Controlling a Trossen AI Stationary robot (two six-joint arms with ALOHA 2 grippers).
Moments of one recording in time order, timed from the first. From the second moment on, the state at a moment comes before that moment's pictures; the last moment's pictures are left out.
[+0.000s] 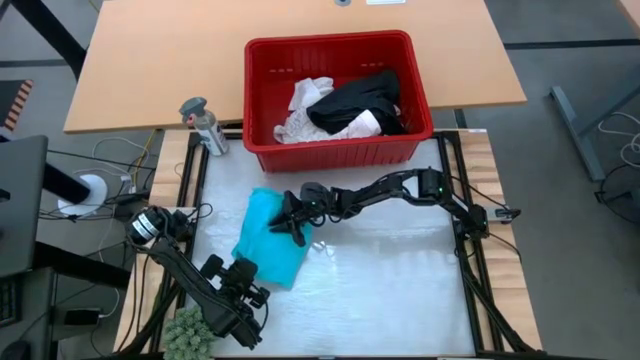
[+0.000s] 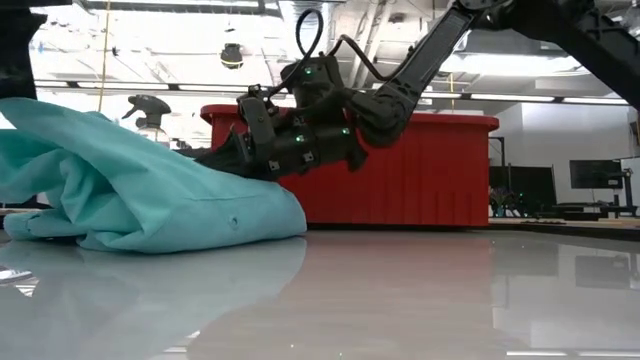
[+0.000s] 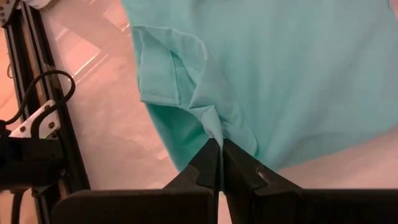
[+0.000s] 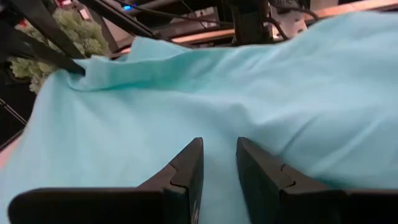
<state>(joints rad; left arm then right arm) -0.80 1.93 1.45 -1.57 -0.47 -1.87 -0.10 2.31 1.41 0.64 -0.40 0.14</state>
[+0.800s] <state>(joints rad) -0.80 1.93 1.32 -1.57 -0.30 -1.84 -0.11 2.31 1.41 0.58 -0.39 0.10</state>
